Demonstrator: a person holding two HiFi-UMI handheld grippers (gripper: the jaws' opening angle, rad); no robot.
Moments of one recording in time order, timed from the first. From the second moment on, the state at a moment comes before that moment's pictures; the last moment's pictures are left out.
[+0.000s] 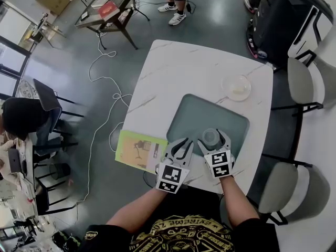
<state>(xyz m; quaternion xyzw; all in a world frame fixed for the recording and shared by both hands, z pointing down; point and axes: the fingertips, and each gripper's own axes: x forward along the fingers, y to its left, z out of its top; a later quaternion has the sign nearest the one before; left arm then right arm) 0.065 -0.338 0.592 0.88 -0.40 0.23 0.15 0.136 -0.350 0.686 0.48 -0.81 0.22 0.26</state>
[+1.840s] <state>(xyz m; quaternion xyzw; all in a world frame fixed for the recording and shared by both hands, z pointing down) 0.002 -0.238 0.505 0.92 -0.35 0.17 0.10 0.116 -0.212 0.504 0.66 -0.72 0.14 0.14</state>
